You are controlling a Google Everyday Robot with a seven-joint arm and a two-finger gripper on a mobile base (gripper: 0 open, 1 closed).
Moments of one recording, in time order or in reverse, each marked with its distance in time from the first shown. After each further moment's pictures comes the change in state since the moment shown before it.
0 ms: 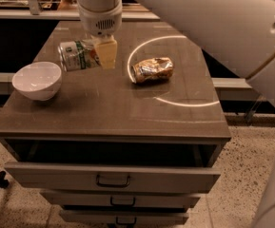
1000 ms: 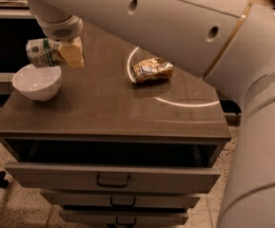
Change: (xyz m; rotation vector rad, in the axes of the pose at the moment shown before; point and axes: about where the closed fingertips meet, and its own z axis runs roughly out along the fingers) arm -0.066 -0.037 0.011 0.159 0.068 0.089
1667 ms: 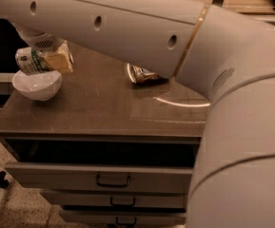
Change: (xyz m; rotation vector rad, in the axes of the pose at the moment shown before) arm -0.035 -0.001 0.018 0.040 0.066 -0.026
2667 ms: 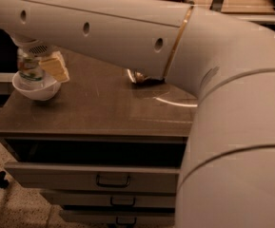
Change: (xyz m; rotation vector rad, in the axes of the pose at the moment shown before) arm -0.014 0.004 0.008 0.000 0.019 -0.026
